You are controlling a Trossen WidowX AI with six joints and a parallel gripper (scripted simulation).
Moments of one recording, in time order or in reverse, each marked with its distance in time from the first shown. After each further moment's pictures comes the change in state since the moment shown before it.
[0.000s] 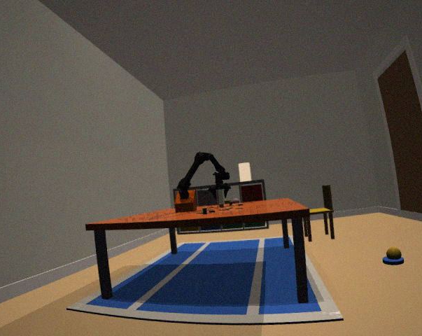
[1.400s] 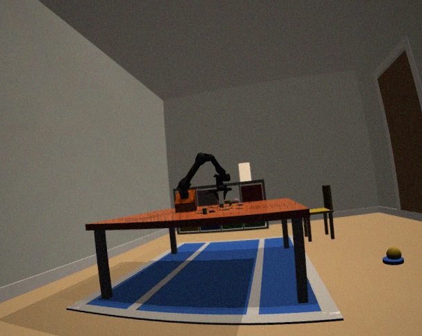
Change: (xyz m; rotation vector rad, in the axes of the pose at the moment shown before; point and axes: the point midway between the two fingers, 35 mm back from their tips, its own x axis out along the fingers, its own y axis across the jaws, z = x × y) arm 0.016 0.004 0.002 0.247 0.003 0.007
